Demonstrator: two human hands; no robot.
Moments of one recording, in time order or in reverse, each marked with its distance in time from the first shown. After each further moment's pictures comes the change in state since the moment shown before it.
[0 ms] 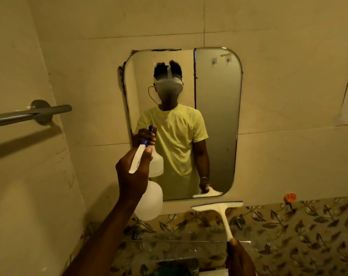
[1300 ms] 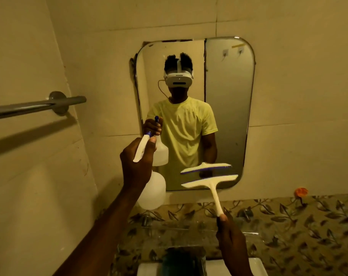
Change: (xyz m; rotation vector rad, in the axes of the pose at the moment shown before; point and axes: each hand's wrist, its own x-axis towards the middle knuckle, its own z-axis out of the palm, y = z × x) left_hand 0.006 0.002 -0.017 0.091 0.017 0.060; right_hand -0.019 -0.005 0.013 -0.249 -0.418 -0.142
